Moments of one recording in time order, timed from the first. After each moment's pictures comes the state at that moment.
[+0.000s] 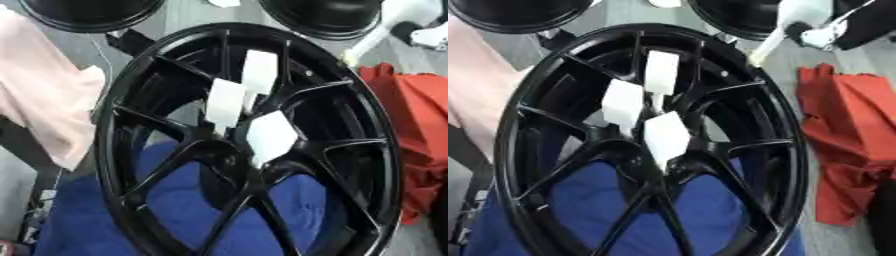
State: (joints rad) left arm -0.21 0.50 0.11 -1.98 0.27 0.01 0.60; right arm -0.70 -1.04 0.02 -1.64 0.11 0.27 0.44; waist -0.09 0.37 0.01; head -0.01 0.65
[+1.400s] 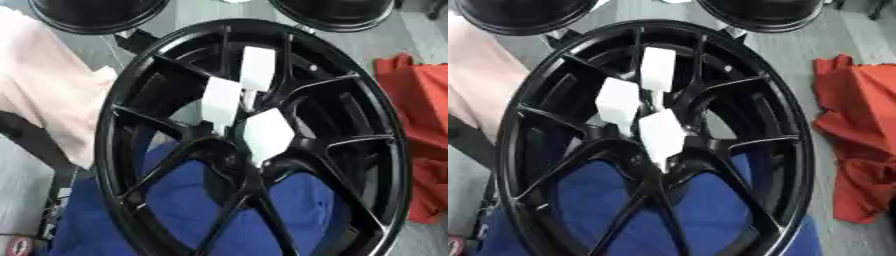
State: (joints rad) left arm -0.21 0.50 0.12 -1.98 0.27 0.01 0.61; right arm -0.62 -1.02 -0.27 -1.32 0.27 0.36 -0.04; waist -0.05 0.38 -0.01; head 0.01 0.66
